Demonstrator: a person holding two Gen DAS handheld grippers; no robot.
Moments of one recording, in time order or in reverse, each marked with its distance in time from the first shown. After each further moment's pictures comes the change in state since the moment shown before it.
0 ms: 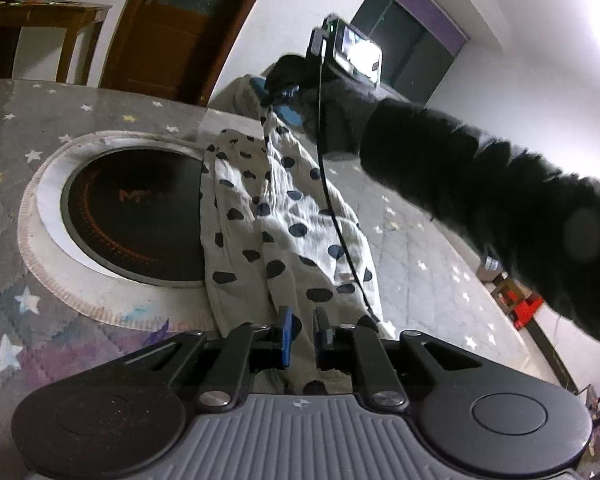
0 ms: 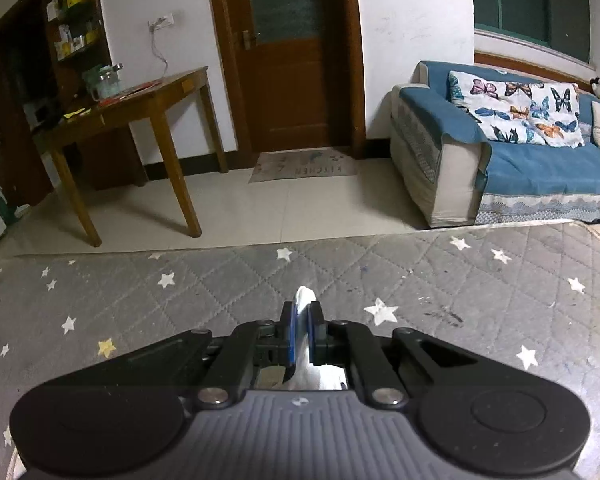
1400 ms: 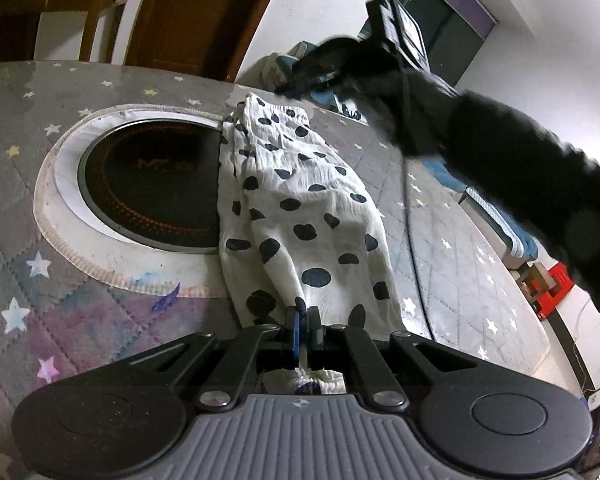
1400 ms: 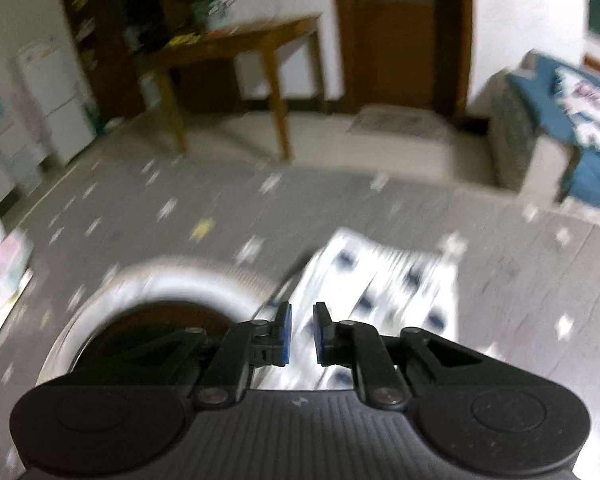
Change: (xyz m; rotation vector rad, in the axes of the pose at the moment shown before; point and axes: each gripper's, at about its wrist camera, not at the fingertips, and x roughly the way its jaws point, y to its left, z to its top) left arm -0.001 -0.004 -0.007 -0.029 0.045 0.092; right arm -0.052 0.011 -0.042 -0.234 0.189 0.291
